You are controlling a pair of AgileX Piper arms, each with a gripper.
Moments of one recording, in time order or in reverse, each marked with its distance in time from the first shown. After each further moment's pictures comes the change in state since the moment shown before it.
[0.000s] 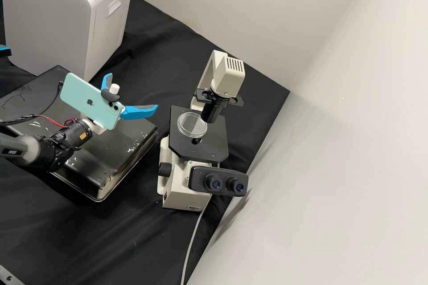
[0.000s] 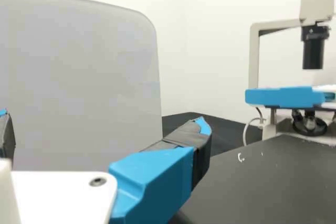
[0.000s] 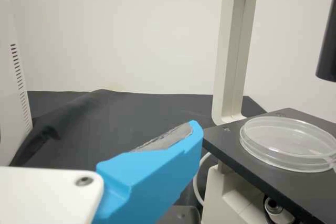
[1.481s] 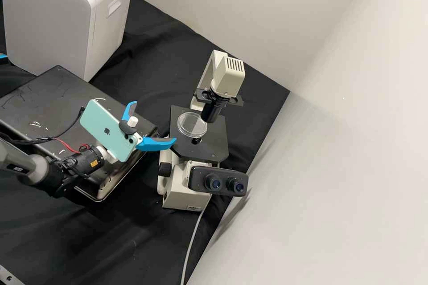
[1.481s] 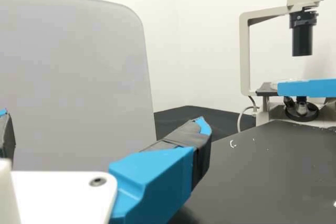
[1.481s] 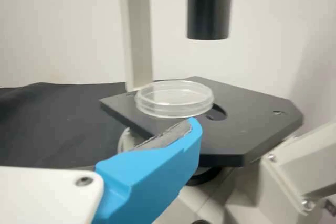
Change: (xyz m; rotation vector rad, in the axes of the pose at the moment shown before) left arm -0.008 -0.005 0.007 0.040 -0.010 -0.019; right arm -0.023 0.037 0.062 0.019 -0.152 0.116
